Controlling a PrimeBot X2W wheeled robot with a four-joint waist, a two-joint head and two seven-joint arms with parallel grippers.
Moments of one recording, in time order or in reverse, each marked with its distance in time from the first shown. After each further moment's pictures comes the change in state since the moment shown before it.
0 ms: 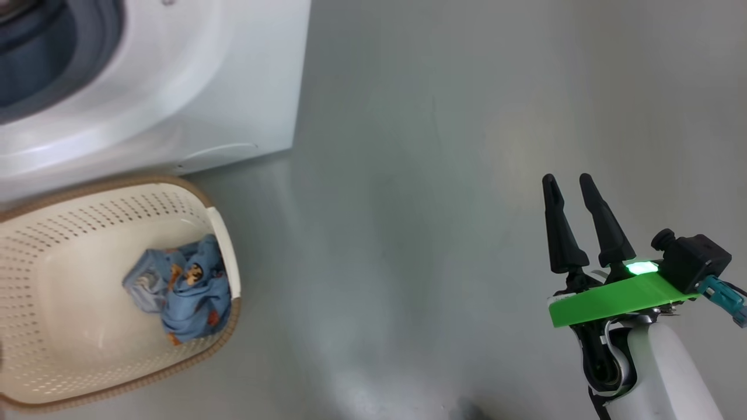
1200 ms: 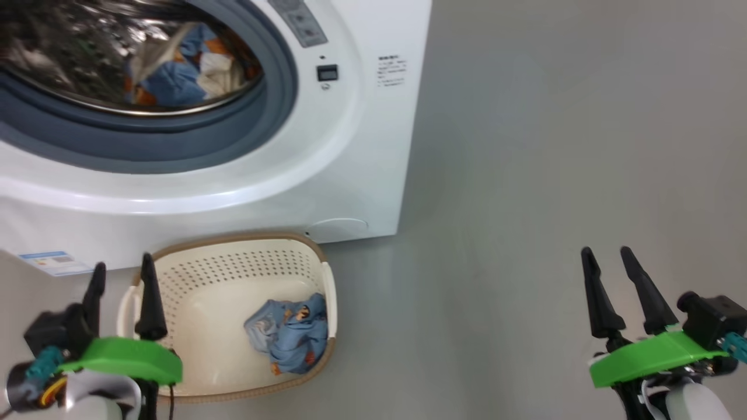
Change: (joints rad) left arm 0.692 -0.274 -0.017 -0.299 0.087 0.000 0.000; right arm 0.160 -0.076 -0.077 0.048 -0.103 0.000 0.000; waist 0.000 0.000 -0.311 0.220
